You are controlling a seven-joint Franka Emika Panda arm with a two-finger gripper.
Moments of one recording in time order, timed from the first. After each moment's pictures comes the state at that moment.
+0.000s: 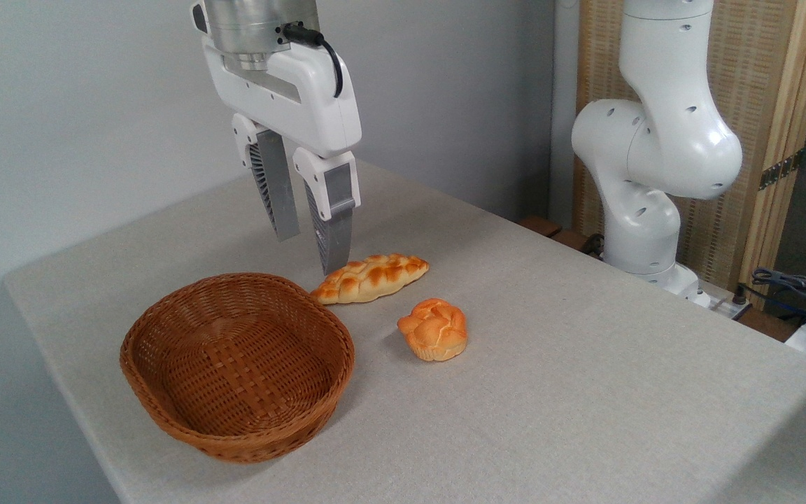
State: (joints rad) arm -0.02 -0.01 -0.01 -1.60 -0.02 1.62 0.77
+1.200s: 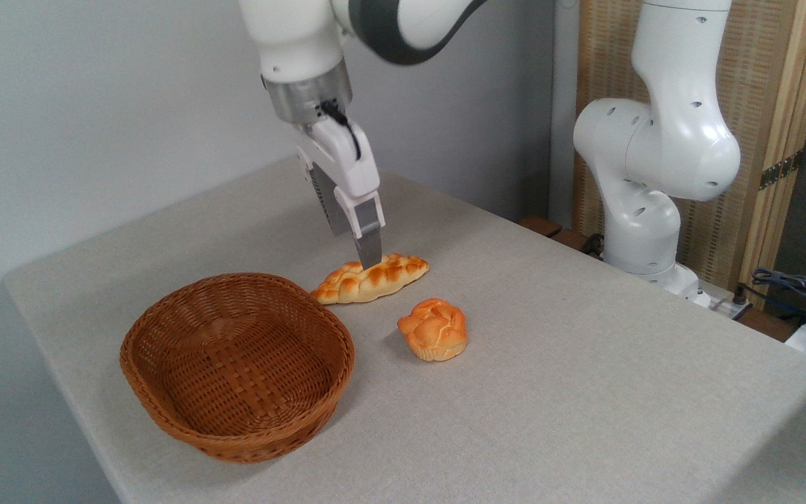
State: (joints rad) arm -0.09 -0.21 -0.16 -2.08 -0.13 1.77 0.77
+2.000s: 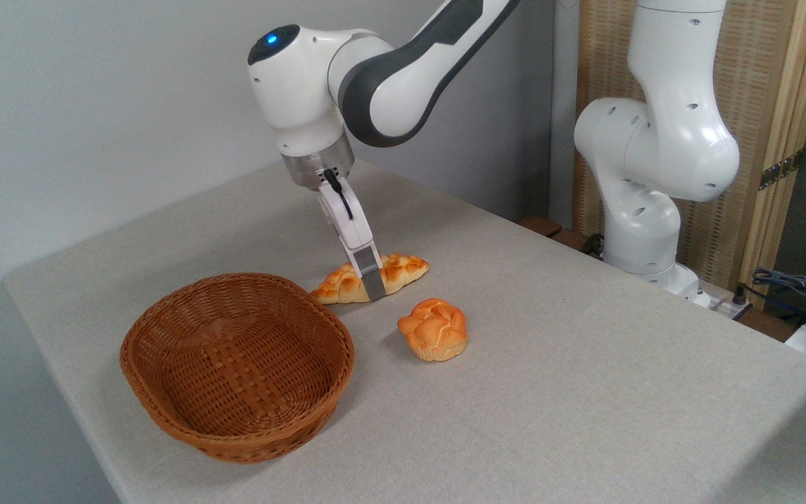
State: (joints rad) arm -0.11 -0.14 -0.31 -2.27 -0.16 1.98 0.76
